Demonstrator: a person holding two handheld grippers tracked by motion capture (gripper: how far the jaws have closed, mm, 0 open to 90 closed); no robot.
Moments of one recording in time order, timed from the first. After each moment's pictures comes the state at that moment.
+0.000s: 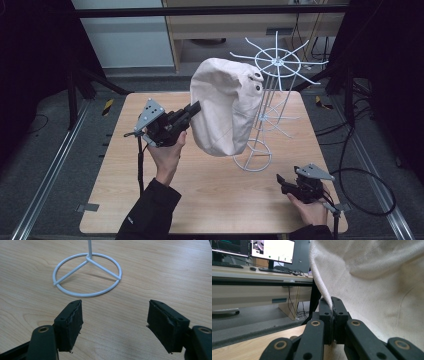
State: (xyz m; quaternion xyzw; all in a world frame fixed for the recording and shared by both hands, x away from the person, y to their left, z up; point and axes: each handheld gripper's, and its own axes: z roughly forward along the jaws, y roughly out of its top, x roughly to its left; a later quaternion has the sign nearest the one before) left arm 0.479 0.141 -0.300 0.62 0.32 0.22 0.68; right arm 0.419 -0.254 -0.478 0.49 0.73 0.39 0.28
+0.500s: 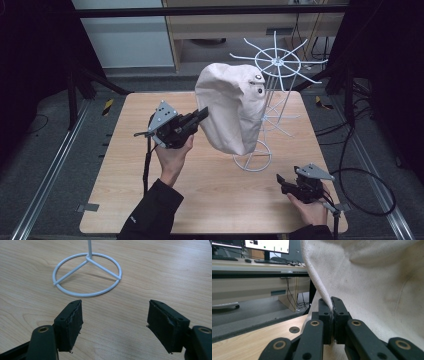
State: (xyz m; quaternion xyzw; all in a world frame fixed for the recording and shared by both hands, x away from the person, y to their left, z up) left arm 0.484 0.124 -0.311 0.66 0.31 0.22 0.65; right arm 0.419 -0.254 -0.479 0.49 0.73 0.39 0.28
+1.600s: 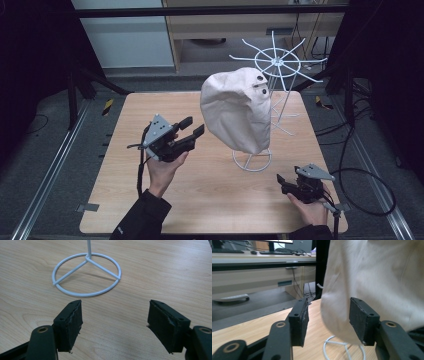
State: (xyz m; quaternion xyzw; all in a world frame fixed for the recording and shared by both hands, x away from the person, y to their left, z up) left arm 0.463 0.151 -0.334 0.68 0.32 0.25 0.61; right arm 0.419 -0.255 -0.479 0.49 0.73 0.39 0.28
